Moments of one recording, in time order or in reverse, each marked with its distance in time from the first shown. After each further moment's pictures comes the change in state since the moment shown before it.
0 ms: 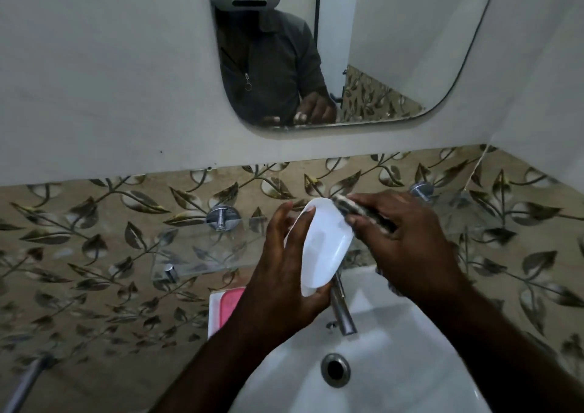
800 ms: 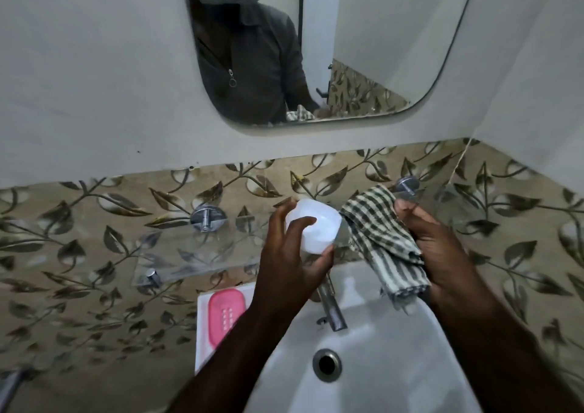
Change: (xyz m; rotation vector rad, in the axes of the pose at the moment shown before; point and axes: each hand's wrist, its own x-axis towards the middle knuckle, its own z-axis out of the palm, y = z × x) left_hand 0.024 -0.020 0.053 -0.041 0.210 -0.072; right_hand -0.003 0.046 -0.005 1.343 0.111 0.814
